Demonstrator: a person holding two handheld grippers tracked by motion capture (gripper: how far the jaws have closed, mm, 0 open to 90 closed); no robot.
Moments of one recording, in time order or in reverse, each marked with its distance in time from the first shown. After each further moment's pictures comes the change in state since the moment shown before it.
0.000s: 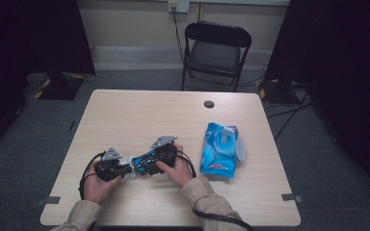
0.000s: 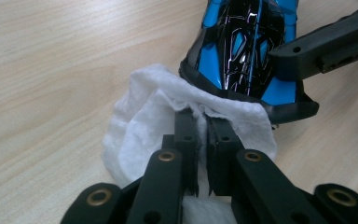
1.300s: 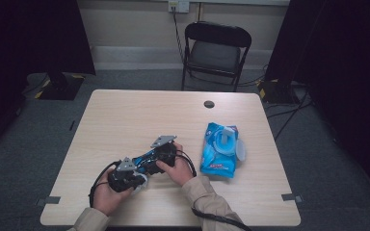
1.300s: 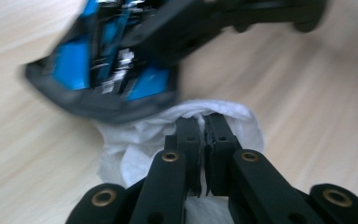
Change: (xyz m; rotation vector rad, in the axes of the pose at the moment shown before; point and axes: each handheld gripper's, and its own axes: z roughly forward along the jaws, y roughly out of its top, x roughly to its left) left arm -0.055 0.004 0.007 0.060 -0.110 0.091; right arm -0.001 0.001 0.000 0.014 0.003 0.002
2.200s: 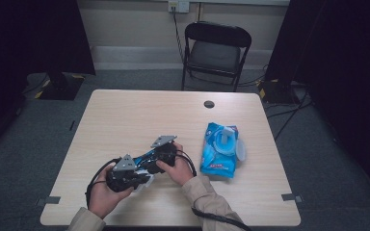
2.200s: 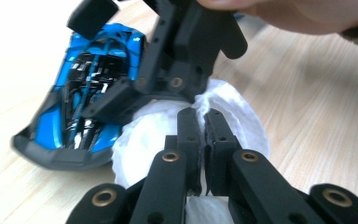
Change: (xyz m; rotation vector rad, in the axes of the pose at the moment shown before) left arm -0.016 0.024 -0.036 -0.068 -0.046 0.075; right arm 0.000 0.000 0.000 -0.005 0.002 0.003
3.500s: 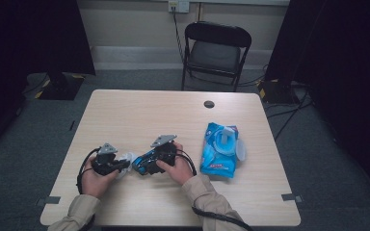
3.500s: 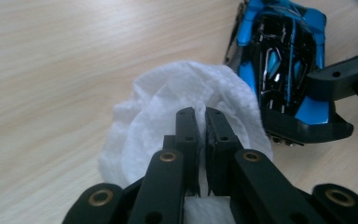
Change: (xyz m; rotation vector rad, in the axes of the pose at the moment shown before) left arm 0.083 -0.036 0.016 0.005 0.181 -0.228; right arm -0.001 0.001 0.000 0.004 0.006 -0.003
